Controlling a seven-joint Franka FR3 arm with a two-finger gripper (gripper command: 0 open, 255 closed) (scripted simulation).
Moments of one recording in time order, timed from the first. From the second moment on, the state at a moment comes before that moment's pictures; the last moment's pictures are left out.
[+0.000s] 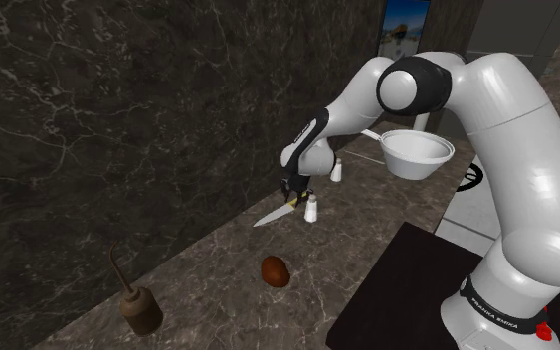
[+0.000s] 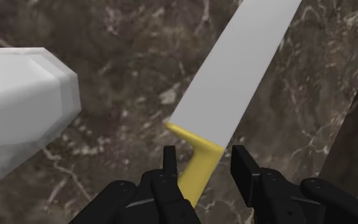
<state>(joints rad) -0.16 0.75 0.00 -1.88 0.49 2.76 0.61</state>
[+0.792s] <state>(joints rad) -0.13 0.63 -0.03 -1.92 0.46 2.69 0.65</state>
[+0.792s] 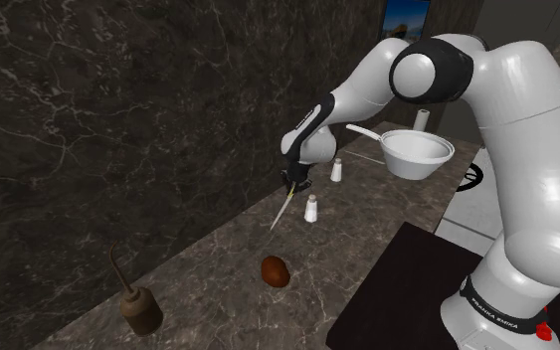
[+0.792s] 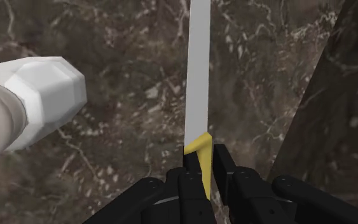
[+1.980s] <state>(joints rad) -0.10 0.44 -0.09 -1.95 0.38 2.53 0.73</state>
